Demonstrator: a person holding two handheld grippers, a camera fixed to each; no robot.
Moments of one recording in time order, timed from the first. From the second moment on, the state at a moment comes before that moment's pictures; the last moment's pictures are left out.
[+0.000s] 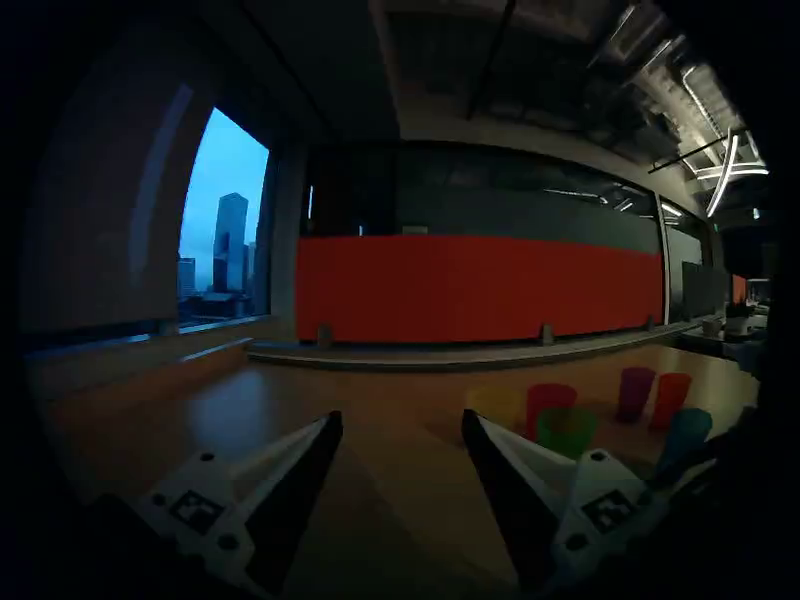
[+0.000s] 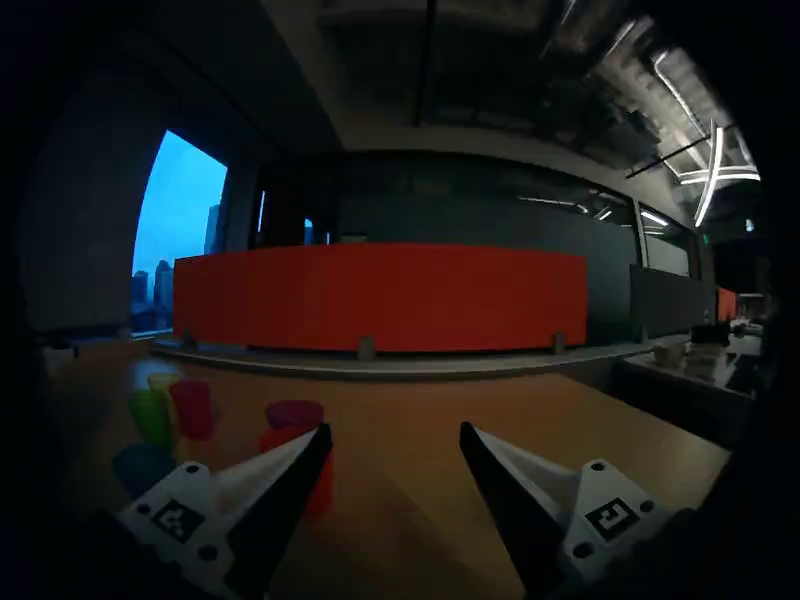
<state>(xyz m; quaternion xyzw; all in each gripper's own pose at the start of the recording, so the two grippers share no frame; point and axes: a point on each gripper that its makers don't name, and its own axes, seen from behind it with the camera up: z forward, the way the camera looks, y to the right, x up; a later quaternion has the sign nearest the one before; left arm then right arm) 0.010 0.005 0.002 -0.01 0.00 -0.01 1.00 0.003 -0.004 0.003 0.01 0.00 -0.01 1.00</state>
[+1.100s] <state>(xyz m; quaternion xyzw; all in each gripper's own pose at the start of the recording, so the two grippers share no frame) 0.165 0.039 0.025 -0.10 -0.02 -0.01 0.99 0.166 -0.024 0.027 0.08 -0.02 0.02 1.00</state>
